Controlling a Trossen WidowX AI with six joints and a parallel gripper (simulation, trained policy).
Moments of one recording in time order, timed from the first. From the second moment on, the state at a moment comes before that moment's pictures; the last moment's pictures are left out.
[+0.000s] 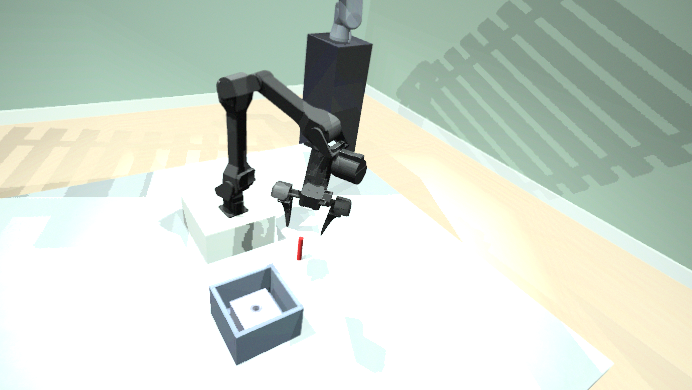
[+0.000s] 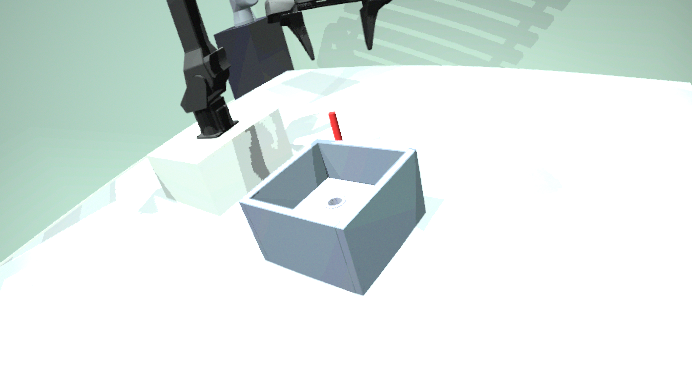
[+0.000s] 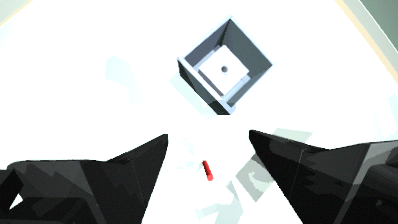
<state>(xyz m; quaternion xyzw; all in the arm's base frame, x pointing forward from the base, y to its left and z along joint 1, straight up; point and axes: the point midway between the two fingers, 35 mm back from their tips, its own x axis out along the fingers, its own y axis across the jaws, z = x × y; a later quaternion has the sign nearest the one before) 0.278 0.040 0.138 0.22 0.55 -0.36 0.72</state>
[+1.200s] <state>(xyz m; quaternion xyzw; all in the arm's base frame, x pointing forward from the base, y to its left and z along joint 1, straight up) 0.202 0.084 0.003 0.24 0.59 -0.43 0.64</state>
